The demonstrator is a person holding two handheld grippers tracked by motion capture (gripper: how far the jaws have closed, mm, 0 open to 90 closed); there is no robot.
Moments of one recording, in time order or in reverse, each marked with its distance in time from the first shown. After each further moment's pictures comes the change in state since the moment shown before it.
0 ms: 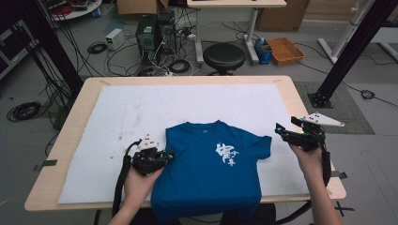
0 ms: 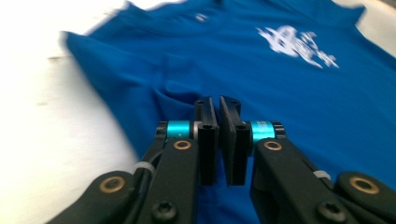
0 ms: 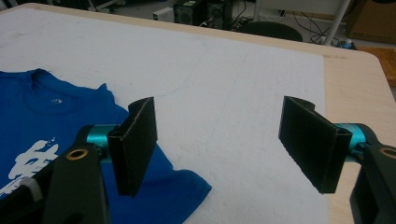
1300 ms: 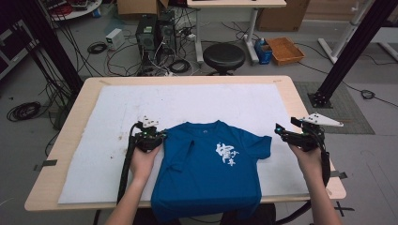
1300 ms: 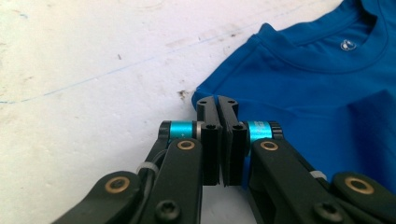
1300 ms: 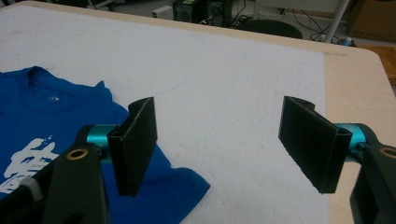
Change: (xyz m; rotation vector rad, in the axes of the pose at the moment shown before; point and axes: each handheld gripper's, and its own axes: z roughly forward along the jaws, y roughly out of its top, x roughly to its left) left arm 0.062 0.026 0.038 -0.002 0.283 -0.076; right arm -0.001 -0.002 0.002 0.008 0.000 0.001
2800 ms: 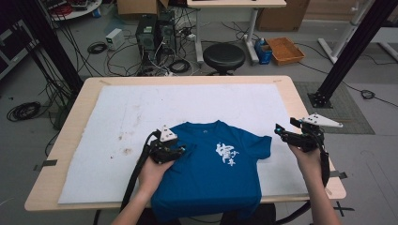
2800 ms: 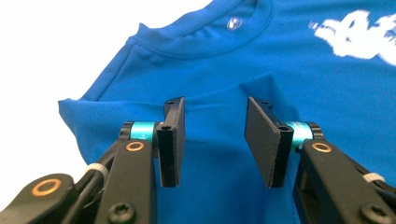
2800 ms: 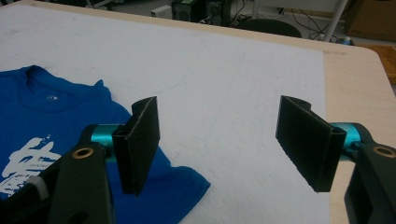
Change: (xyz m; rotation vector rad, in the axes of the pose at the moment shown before) left arm -0.061 -0.009 0.000 0.044 -0.106 0.256; right arm 0.001 -0.002 0.001 0.001 -0.004 0.001
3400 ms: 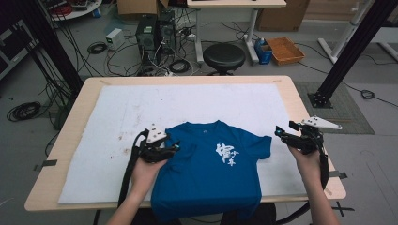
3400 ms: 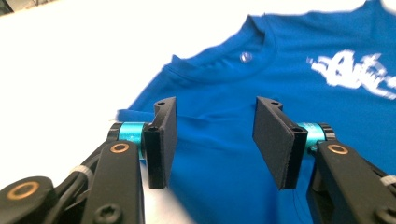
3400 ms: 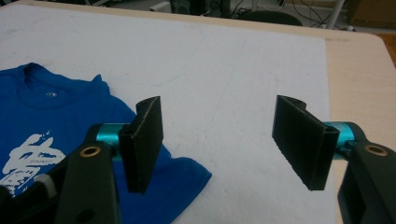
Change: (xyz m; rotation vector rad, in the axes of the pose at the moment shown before) left arm 0.019 -0.004 -0.040 -0.170 0.005 -0.082; right arm 0.000 -0.011 0.003 0.030 -0.005 0.045
